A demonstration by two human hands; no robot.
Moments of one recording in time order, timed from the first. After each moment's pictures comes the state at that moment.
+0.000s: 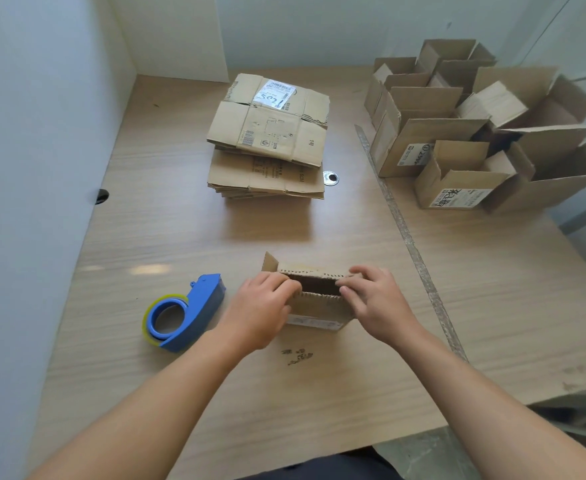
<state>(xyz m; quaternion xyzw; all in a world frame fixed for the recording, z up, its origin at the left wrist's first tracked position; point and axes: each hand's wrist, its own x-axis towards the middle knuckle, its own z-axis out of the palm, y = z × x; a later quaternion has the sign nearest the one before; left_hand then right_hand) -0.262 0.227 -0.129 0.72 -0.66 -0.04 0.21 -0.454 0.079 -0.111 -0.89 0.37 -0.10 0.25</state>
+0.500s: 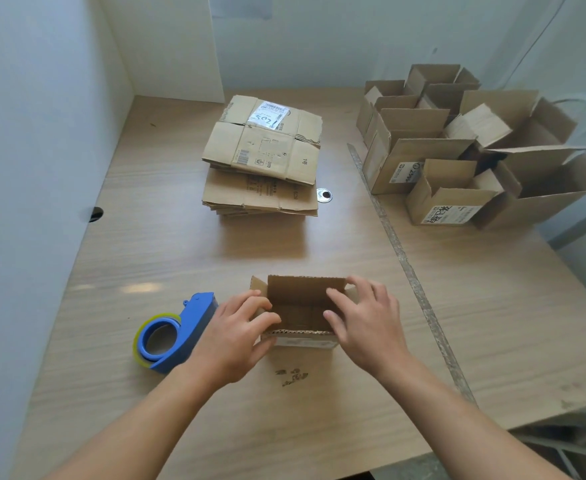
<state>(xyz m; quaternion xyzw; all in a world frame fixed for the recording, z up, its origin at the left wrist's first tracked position) -0.245 0.255 -0.146 0.71 -0.67 0.02 0.22 -0.449 0.100 -0.104 -0.92 0.37 -0.10 0.04</state>
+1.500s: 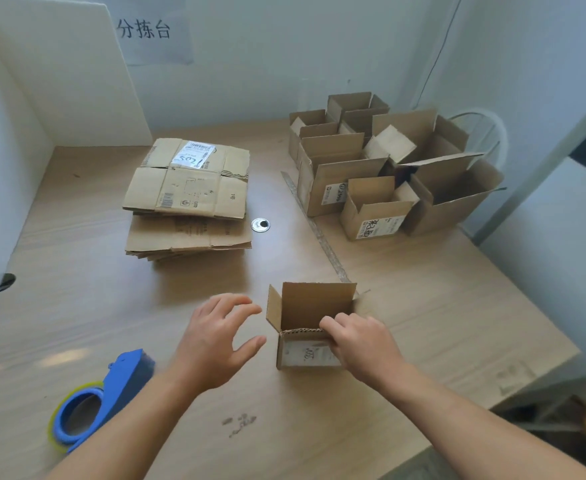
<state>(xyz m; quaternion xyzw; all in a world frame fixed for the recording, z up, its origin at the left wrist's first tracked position) -0.278 0.166 -0.099 0.70 -0.66 -0.03 0.26 -0.525 0.036 -0.105 -0.94 0.32 -0.05 -0.04</state>
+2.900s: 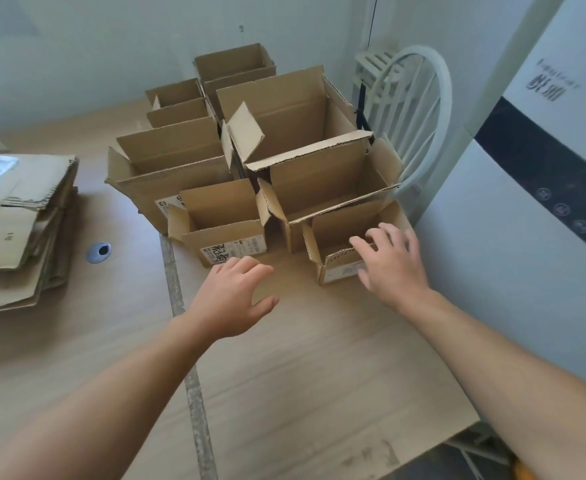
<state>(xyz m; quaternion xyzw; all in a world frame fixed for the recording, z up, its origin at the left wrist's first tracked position) -0.549 -0.217 -0.082 0.73 -0.67 -0.11 0.03 -0.797 -0.376 -0.117 -0.90 0.42 -0.07 -0.05</state>
